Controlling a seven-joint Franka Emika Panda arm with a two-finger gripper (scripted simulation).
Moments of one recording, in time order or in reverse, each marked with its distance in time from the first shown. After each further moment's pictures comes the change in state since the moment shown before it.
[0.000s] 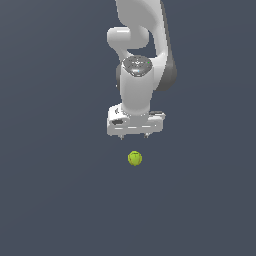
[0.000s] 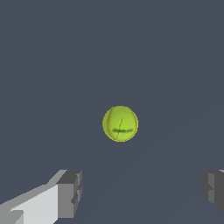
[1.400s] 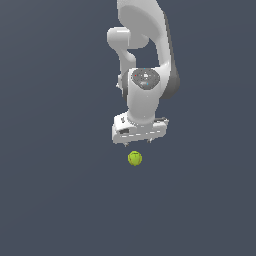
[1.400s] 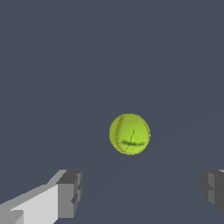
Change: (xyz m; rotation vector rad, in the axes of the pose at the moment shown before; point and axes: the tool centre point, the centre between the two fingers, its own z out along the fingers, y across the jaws) arm 0.013 -0.014 0.024 -0.017 -0.002 -0.095
